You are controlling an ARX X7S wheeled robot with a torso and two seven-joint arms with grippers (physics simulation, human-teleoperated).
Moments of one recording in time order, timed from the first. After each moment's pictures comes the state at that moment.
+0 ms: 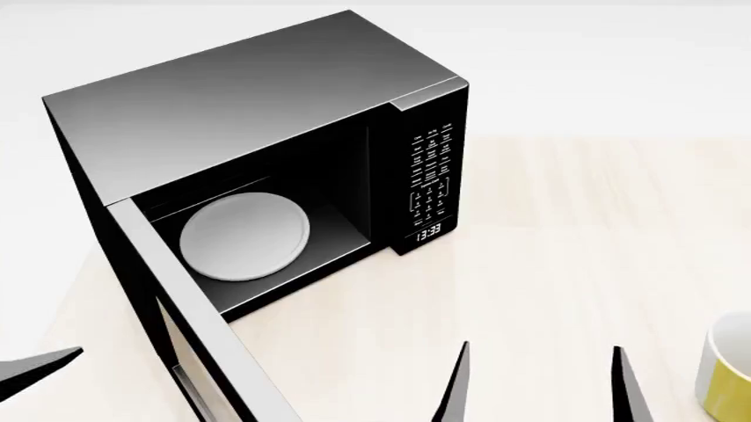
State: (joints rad) left arm 0.00 -0.73 0.15 0.22 -0.36 0.21 0.51; right arm -0.06 0.25 -0.24 -0.23 0.03 -0.59 0.34
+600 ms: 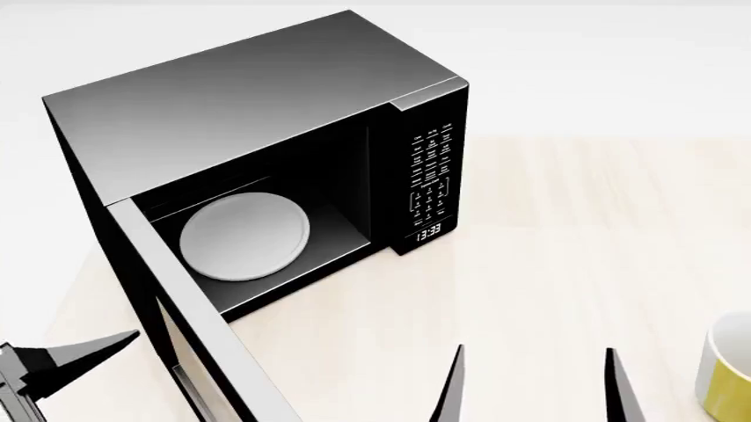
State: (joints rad) left arm -0.16 -0.55 0.26 0.00 -0.29 0.29 0.52; right arm -0.06 0.27 -0.26 -0.22 0.03 -0.59 0.35
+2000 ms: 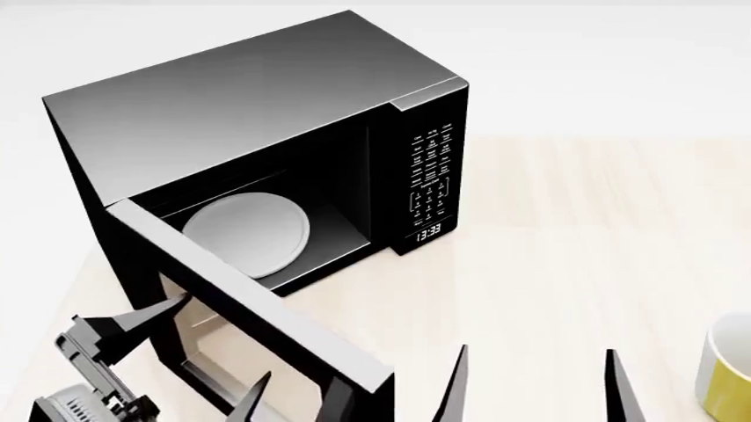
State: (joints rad) left arm -0.33 -0.33 0.33 -0.29 -0.16 0.39 0.41; right arm -0.05 0.29 -0.28 -0.20 0.05 -0.59 0.38
